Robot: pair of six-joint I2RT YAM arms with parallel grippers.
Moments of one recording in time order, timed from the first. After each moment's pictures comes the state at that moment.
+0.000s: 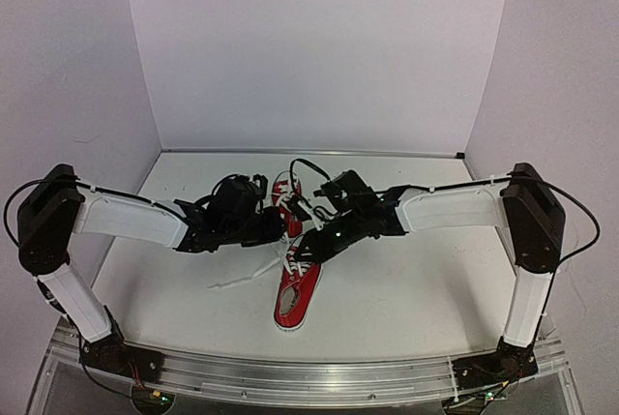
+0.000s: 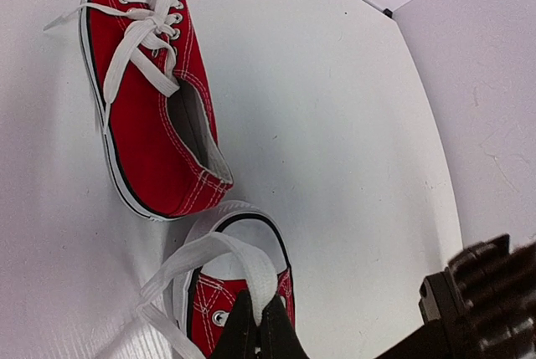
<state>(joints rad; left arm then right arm) -0.90 1.66 0.93 0.14 -0.09 -0.85 0.90 1.92 1.30 -0.23 -0.42 0.26</state>
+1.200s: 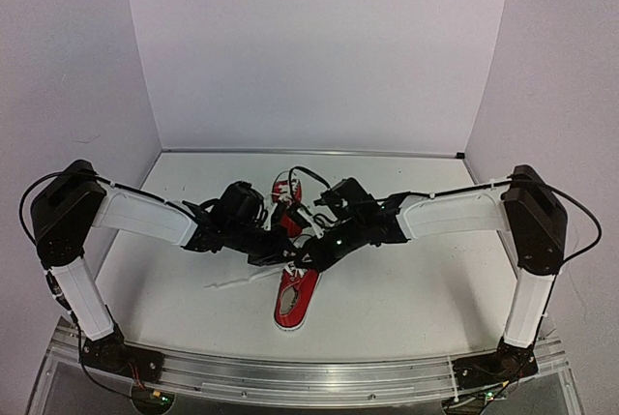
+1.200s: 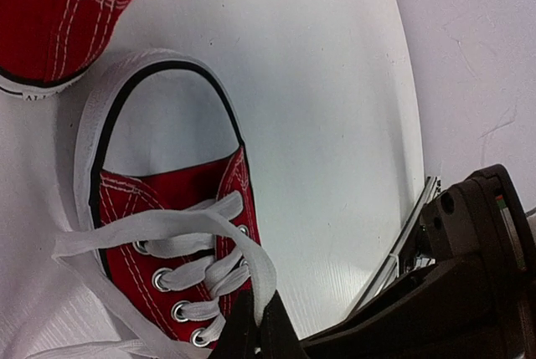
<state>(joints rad) -0.85 1.75 0.93 0.12 0.41 -0.83 0.91 1.90 1.25 -0.19 -0.39 0.23</state>
